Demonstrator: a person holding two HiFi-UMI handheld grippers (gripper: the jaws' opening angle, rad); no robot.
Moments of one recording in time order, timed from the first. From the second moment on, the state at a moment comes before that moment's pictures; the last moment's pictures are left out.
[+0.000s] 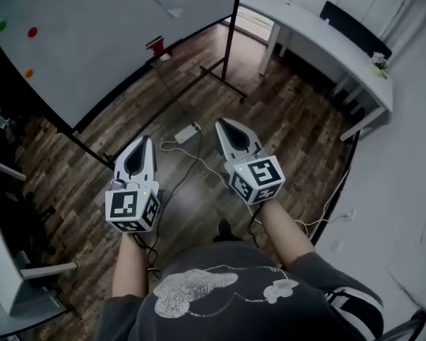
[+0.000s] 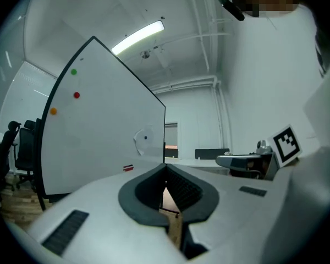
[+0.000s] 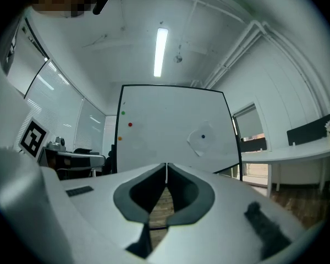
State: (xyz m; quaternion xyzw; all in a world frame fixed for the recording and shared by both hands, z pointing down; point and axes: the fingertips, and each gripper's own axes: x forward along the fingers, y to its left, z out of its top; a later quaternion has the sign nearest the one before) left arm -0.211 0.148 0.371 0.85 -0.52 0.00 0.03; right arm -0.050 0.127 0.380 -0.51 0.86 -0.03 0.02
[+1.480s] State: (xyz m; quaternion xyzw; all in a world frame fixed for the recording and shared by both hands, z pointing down) left arm -0.134 -0.198 0.363 0.82 -0.57 -0.01 0.02; right arm 0.028 -0.216 0.380 -0.46 0.89 -0.04 0.01
